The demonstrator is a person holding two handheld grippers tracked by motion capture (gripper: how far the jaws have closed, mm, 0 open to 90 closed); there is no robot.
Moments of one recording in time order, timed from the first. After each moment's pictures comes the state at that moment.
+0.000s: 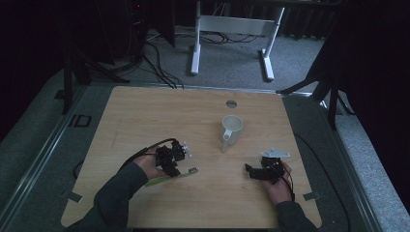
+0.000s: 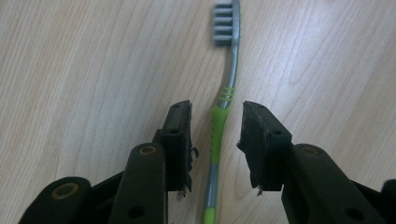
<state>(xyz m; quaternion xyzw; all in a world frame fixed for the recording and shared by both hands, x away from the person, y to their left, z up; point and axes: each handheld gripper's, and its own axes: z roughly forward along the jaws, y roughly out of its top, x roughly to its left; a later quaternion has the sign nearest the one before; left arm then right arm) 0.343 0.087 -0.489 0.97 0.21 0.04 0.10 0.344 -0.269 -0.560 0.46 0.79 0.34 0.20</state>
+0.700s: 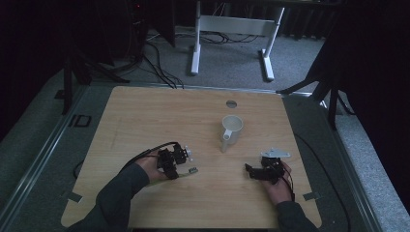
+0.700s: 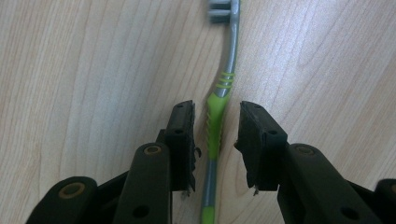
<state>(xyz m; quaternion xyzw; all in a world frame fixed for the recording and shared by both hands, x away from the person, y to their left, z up) 0.344 0.082 -0.501 0.98 0.20 0.02 0.06 0.344 -0.269 -0.560 0.46 0.79 0.34 0.20</state>
